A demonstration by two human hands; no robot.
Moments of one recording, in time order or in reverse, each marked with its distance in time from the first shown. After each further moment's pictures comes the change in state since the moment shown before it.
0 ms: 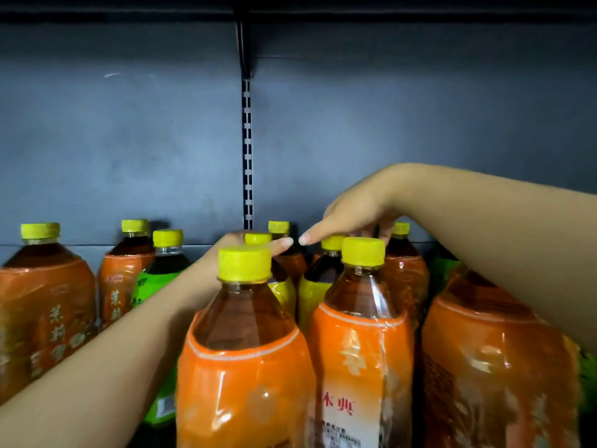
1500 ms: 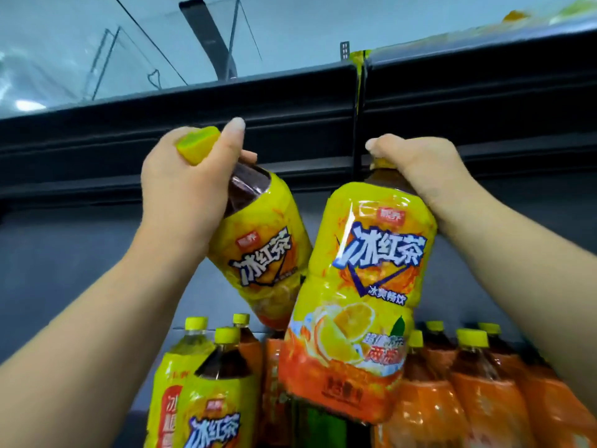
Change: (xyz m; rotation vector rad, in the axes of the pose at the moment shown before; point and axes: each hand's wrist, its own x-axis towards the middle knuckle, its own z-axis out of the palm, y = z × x) left_hand -0.209 0.187 -0.230 -0.175 0.946 0.704; right_hand -0.201 -0.149 -0.040 1.054 1.217 -0.724
